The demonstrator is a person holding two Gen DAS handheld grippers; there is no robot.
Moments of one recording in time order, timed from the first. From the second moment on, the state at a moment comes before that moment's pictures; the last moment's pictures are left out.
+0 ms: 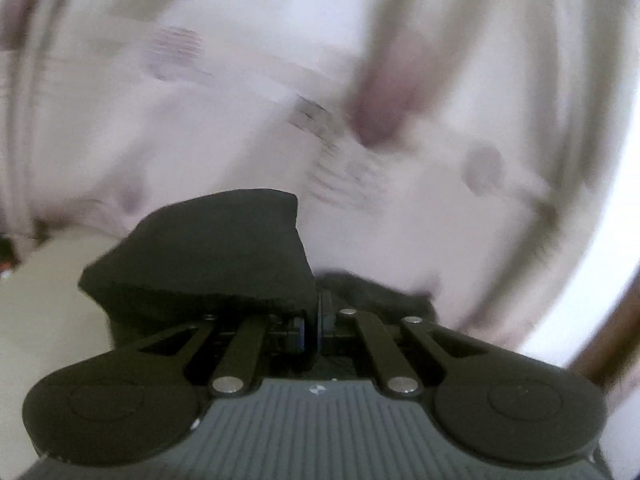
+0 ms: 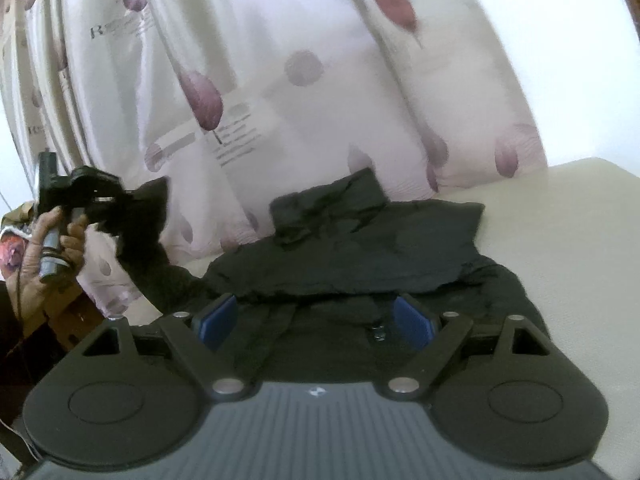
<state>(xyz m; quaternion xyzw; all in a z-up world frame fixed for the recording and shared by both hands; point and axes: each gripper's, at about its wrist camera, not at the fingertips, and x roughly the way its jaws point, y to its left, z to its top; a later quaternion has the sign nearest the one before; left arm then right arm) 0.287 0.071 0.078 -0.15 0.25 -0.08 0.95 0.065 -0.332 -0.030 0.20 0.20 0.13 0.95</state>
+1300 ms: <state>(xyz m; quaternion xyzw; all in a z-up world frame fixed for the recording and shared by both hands) 0.148 0.115 -0.036 -0.19 0.28 -0.06 0.94 0.226 -0.120 0.004 -0.18 0.20 0.19 0.95</state>
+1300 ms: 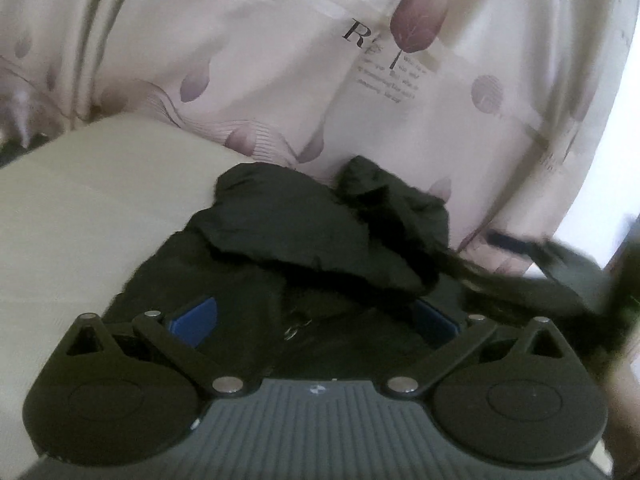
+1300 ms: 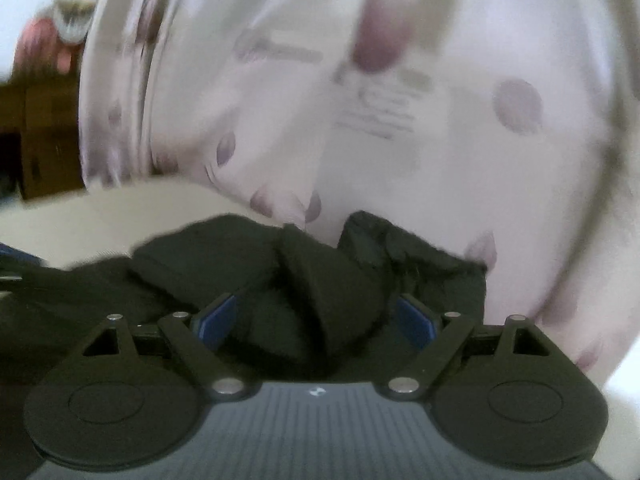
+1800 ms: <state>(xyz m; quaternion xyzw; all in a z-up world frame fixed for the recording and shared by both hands) 0.116 0.107 -0.057 -0.17 0.31 -0.09 0.93 0.284 -0.237 -0.031 0.07 0.28 0.05 0.96</state>
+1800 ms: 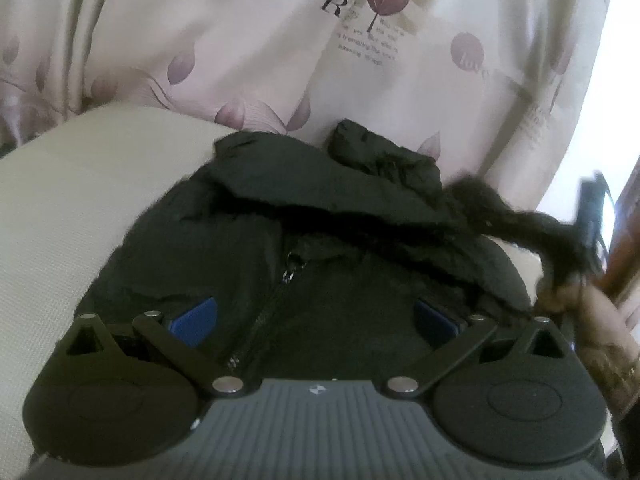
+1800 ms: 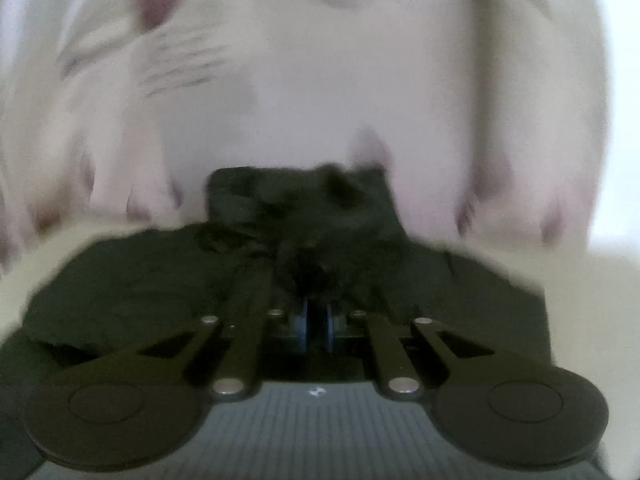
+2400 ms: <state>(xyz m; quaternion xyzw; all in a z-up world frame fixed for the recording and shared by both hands) 0.131 0.112 -0.065 -0.18 0.33 -0.07 0.92 0.271 -0.358 -0.076 0.39 0.28 0.05 0.88</state>
